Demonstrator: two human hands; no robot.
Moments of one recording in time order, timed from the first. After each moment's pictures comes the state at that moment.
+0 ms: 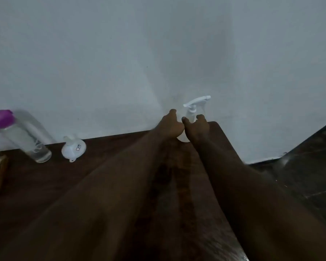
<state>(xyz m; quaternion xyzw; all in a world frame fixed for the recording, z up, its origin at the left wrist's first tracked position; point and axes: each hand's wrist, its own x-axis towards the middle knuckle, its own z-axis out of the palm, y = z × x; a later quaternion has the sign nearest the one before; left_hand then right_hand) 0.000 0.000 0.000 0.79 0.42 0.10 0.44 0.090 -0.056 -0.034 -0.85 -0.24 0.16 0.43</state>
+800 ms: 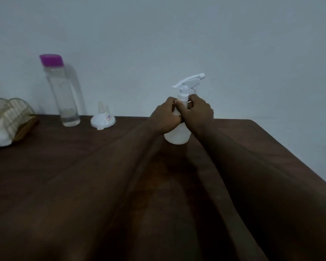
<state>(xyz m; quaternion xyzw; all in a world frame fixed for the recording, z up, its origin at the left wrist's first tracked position) -0.144 0.011 -0.094 0.82 0.33 0.32 0.34 -0.037 -0.042 -0.095 -0.75 -0.49 -0.06 0.44</state>
